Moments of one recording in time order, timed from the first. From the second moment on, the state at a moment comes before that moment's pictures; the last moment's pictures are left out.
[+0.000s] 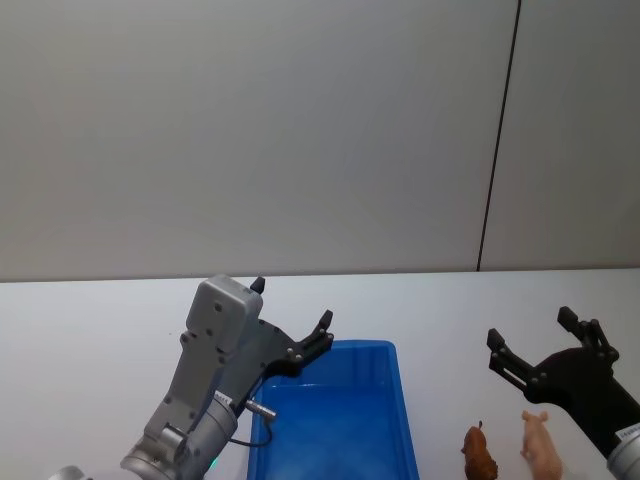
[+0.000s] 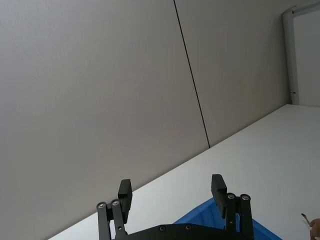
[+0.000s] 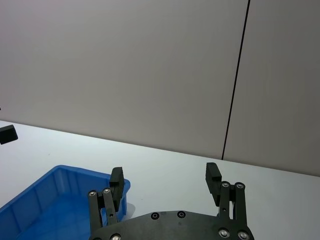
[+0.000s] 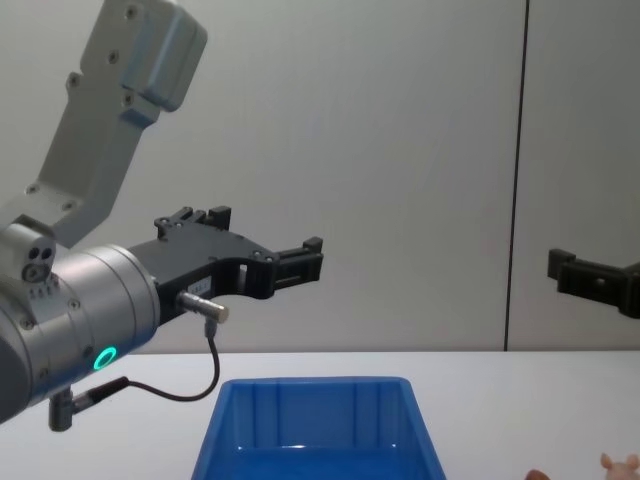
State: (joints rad) left arm -0.24 0.38 0.45 -1.63 -0.20 0.01 -0.01; right arm -0.01 0.34 -0.23 -1.77 0.29 0.03 0.07
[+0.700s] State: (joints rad) left arm -0.24 0.38 0.45 -1.63 -0.20 0.01 -0.01; right arm -0.01 0.34 -0.23 -1.77 0.29 0.03 0.07
